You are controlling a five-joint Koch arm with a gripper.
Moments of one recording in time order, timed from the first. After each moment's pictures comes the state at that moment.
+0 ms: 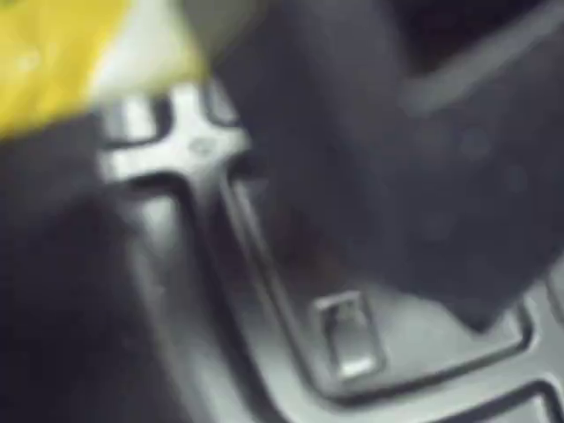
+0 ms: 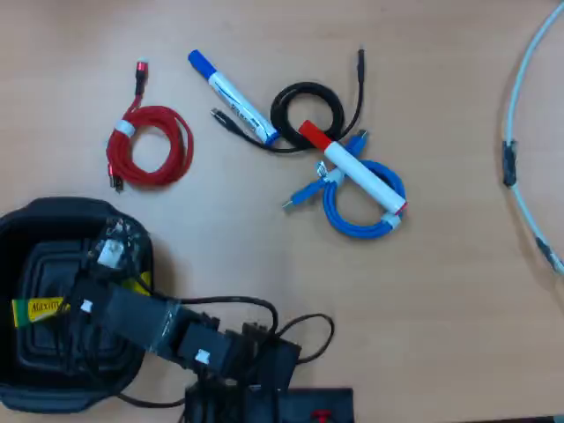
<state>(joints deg) 21.2 81.6 99.3 56.8 51.2</state>
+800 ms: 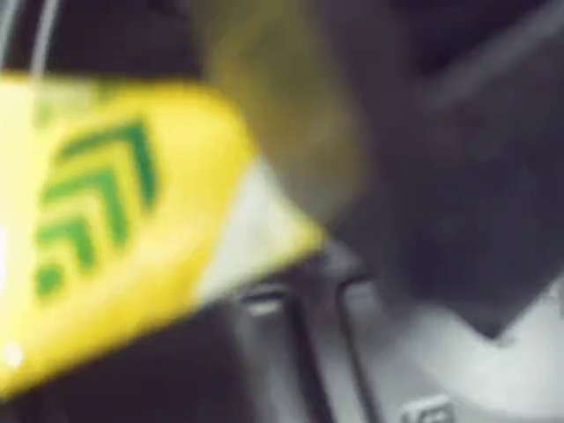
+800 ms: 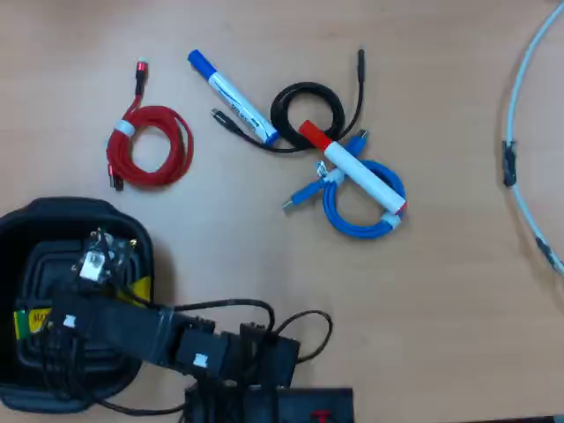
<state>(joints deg) 15.5 81.2 89.9 78.1 51.6</state>
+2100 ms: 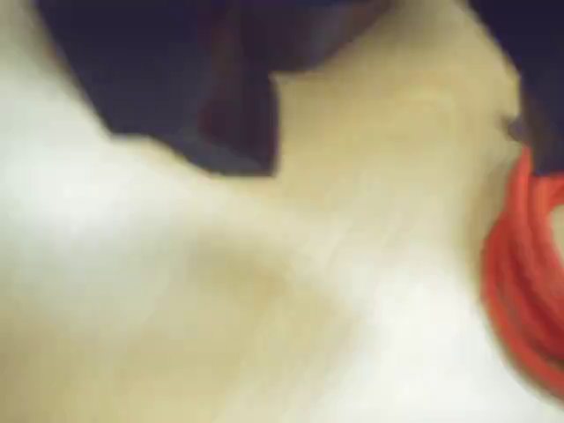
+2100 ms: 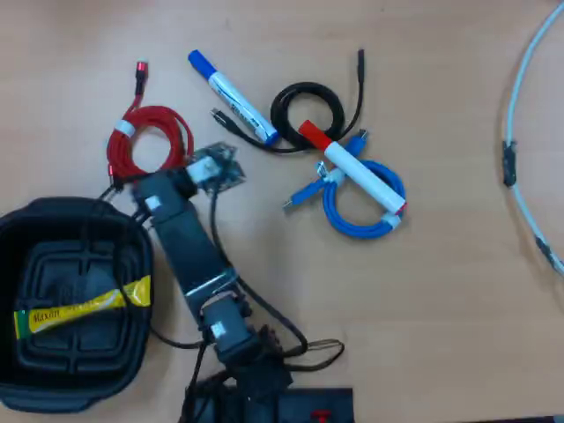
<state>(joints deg) 64.5 82.4 78.0 87.5 -1.7</state>
